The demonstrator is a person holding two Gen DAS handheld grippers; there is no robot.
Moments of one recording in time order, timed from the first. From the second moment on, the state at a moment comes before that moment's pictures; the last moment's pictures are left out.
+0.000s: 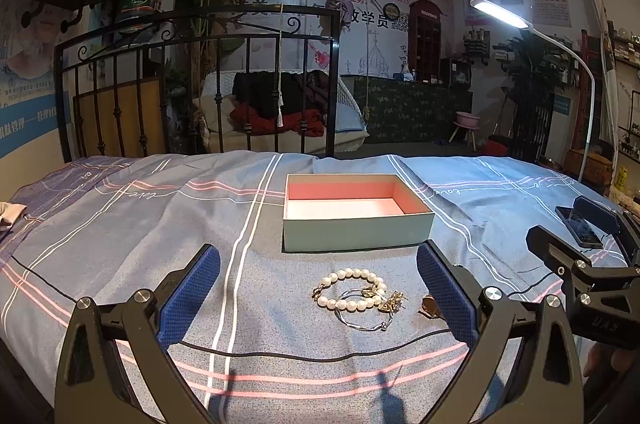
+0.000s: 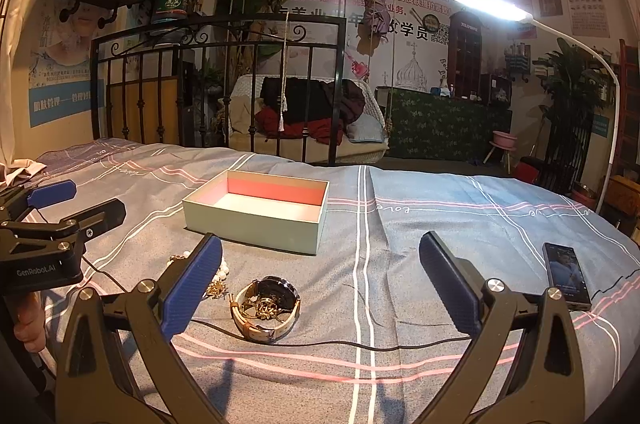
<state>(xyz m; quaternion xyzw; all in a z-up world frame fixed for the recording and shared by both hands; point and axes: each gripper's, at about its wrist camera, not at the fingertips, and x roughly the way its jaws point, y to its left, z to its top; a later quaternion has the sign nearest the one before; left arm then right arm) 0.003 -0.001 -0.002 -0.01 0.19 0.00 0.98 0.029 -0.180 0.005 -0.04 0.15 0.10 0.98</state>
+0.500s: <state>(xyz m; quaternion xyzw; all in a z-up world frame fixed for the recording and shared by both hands) 0.004 -0.002 -0.003 -0.01 0.19 0.00 0.98 0.029 -0.180 0.004 -0.04 0.15 0.10 0.98</state>
